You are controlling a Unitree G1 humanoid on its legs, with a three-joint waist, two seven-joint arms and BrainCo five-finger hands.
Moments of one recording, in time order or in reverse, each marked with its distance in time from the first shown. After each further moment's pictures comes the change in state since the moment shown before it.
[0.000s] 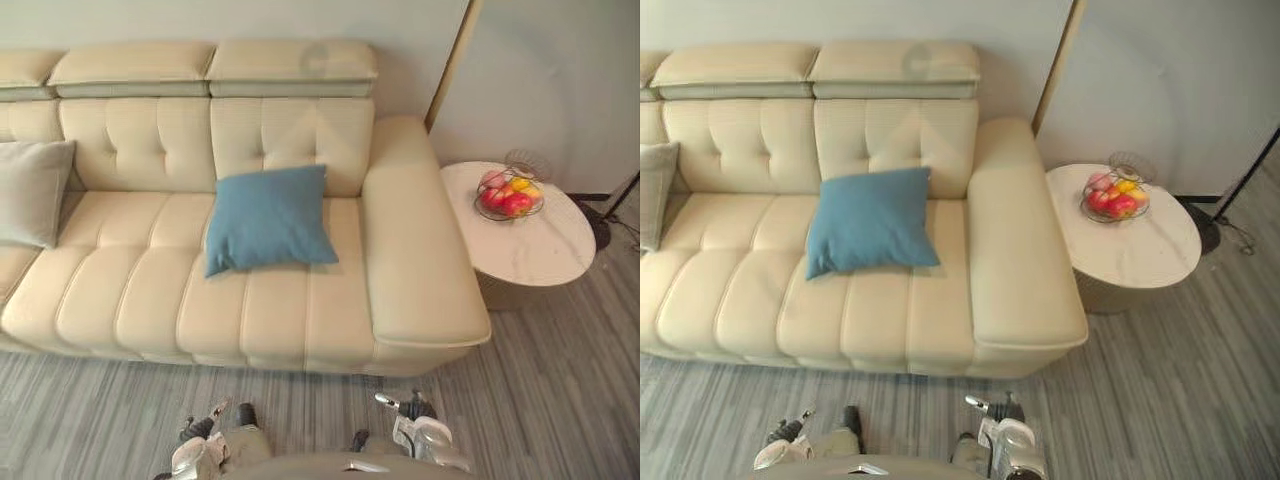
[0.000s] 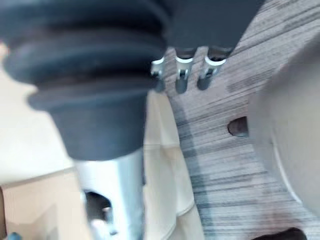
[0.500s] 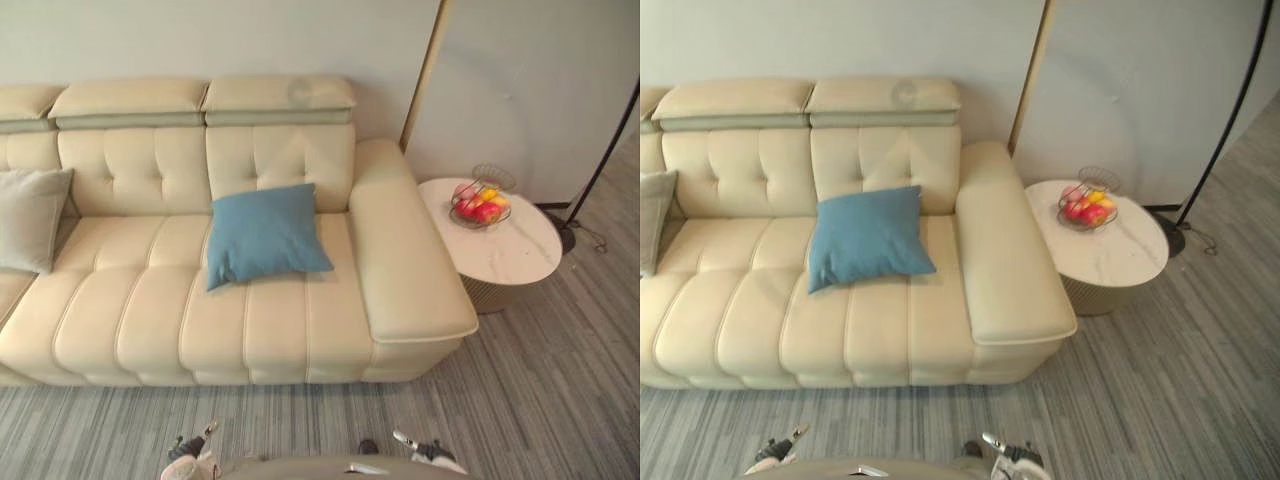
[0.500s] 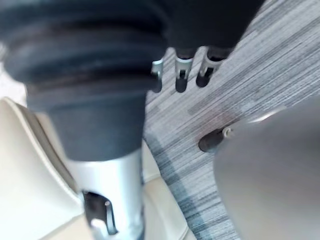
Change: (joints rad) left arm 0.018 0.029 -0.002 0.028 0.071 0.013 -0.024; right arm 0.065 0.034 -0.181 0.041 0.010 0.023 -0.001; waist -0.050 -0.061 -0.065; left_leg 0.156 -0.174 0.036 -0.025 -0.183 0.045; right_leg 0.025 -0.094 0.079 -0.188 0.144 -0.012
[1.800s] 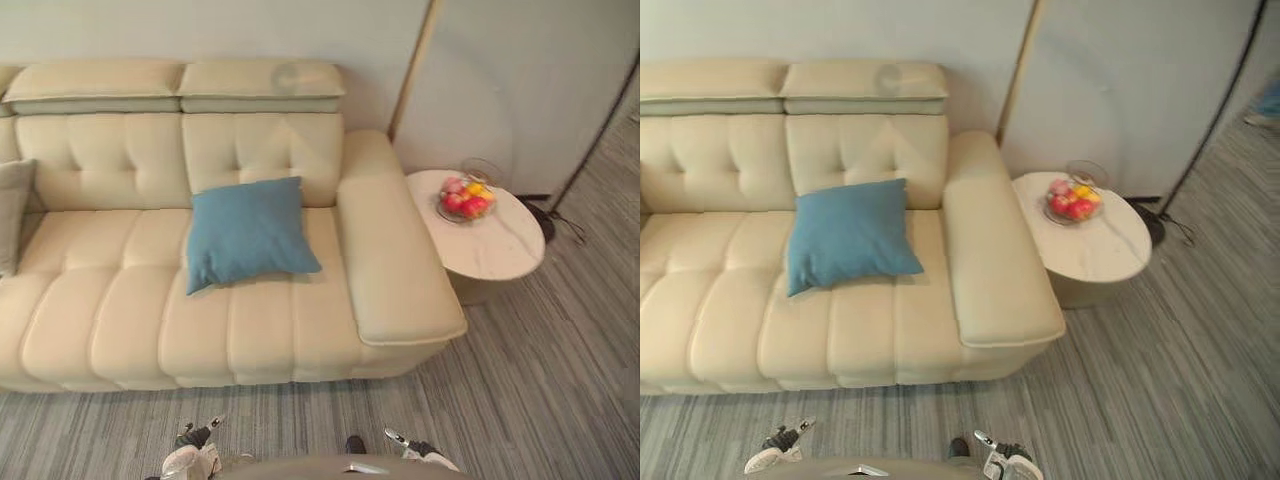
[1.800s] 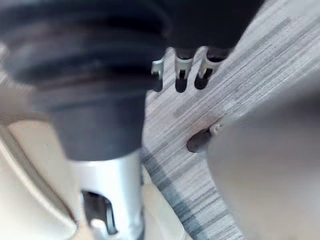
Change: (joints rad) left arm -0.064 0.020 -0.018 0.049 0.020 0.001 -0.067; right arm -0.058 -0.011 -0.013 0.061 0.033 0.045 0.009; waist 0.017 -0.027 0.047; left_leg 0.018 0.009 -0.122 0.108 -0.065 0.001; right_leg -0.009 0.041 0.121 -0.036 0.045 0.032
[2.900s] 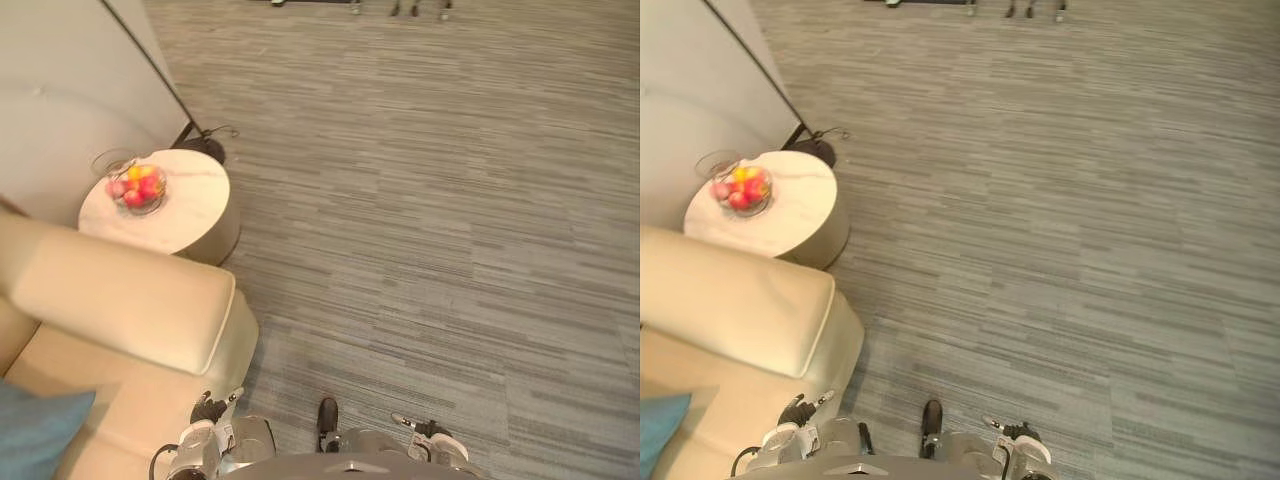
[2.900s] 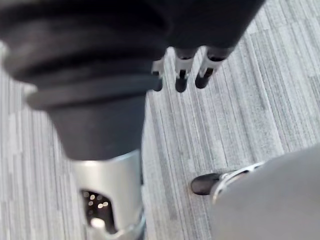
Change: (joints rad) left arm -0.018 -0.027 -0.084 -0.079 0.015 -0.019 0.002; right arm -0.036 -0.039 0.056 -0.031 -0.041 0.001 -0.017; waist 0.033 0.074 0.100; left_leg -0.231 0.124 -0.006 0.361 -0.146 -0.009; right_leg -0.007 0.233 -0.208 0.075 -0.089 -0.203
